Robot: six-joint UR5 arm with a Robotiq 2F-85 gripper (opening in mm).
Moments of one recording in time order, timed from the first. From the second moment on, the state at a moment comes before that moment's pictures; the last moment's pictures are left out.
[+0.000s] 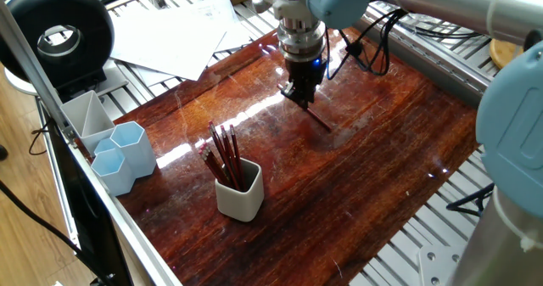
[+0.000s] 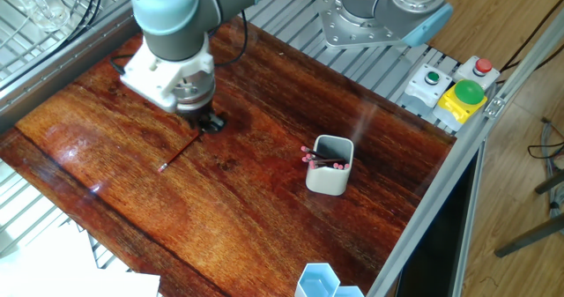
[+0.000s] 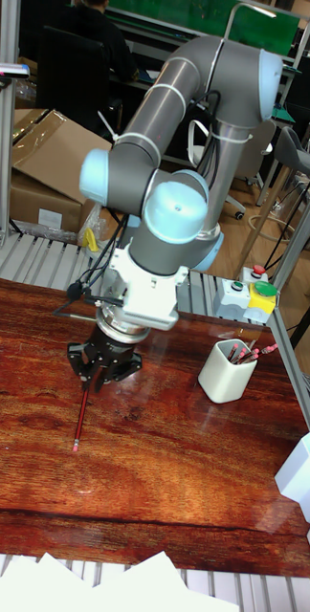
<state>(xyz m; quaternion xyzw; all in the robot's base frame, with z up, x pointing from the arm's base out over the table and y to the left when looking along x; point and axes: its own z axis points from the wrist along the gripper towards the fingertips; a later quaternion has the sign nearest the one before) 0.532 -0.060 0.029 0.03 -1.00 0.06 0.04</state>
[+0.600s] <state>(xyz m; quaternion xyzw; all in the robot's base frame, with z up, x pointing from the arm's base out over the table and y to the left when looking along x) 0.539 -0.055 0.025 0.01 -1.00 0.04 0.04</state>
